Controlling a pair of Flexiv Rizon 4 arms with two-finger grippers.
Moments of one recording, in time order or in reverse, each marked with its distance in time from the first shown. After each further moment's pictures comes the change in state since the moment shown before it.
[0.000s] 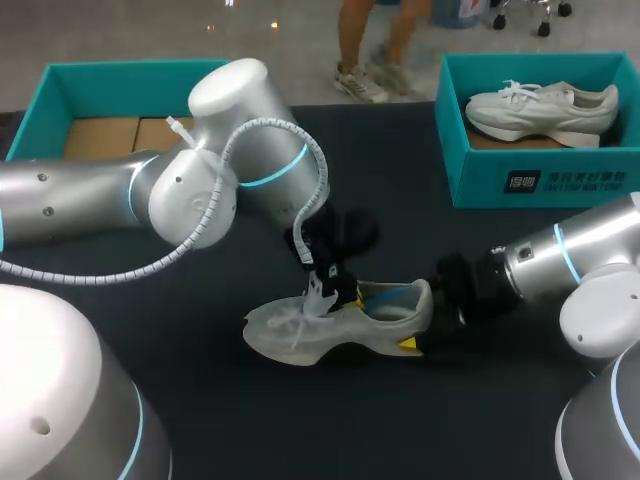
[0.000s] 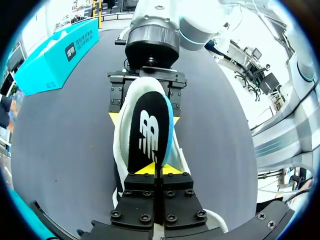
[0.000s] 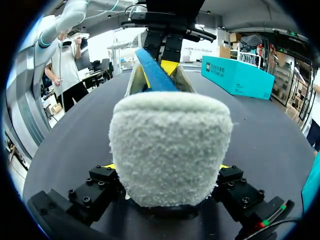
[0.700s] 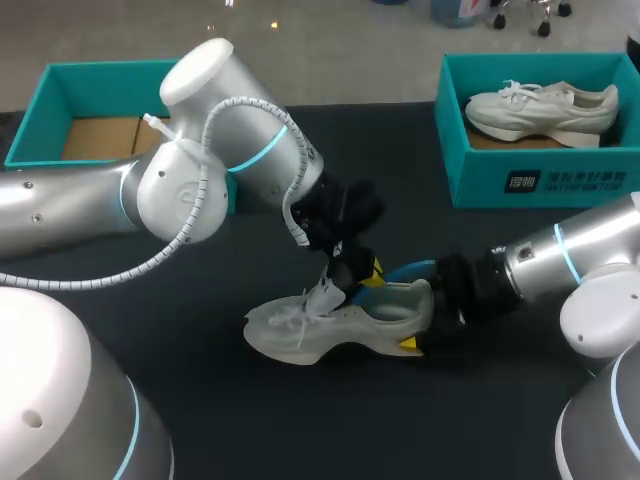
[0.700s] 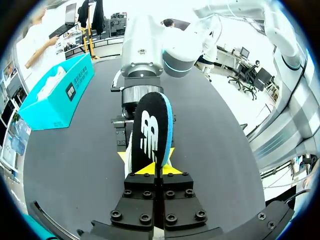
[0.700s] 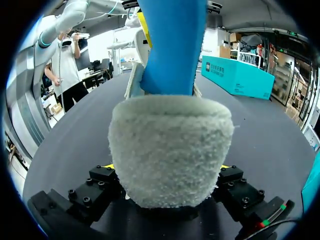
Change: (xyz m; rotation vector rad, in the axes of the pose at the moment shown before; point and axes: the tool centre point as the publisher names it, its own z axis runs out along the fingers) left arm 0.004 -0.050 -0.034 0.172 -0.028 0.154; right arm 0.000 0.000 0.000 0.000 0.000 0.000
